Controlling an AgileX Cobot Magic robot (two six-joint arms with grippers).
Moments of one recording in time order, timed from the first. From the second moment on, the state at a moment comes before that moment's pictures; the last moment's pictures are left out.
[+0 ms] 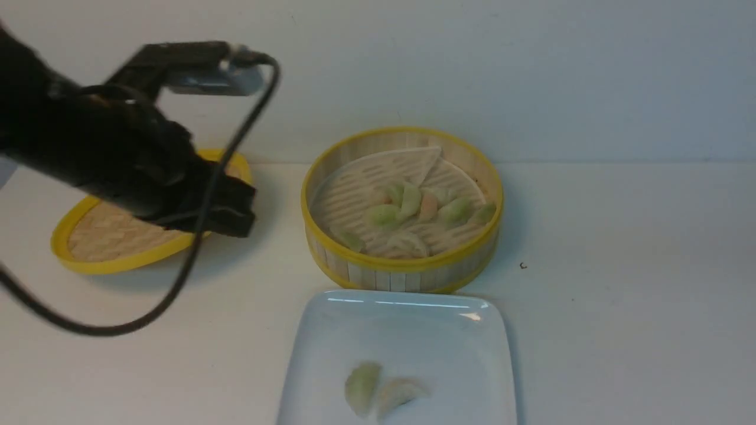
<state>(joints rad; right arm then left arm) 0.08 0.77 -0.92 0.39 1.08 -0.08 -0.23 1.47 -1.27 -0.45 1.02 0.37</state>
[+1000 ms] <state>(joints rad) 0.08 0.76 -0.92 0.41 1.08 -0.05 -0.42 2.31 -1.99 -0.14 0.83 0.33</state>
